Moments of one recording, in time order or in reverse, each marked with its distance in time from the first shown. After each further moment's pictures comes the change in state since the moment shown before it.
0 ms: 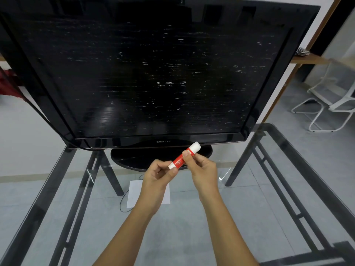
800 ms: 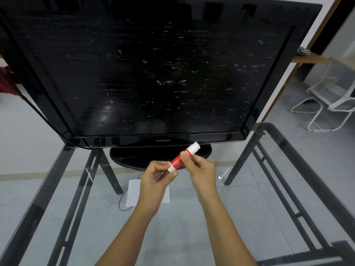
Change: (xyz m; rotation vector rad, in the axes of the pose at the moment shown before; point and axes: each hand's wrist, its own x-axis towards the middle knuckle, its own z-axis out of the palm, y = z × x) left_hand -0.003 -0.005 0.003 0.031 0.078 0.088; right_hand -0.001 0.001 0.003 -0.006 0.024 0.073
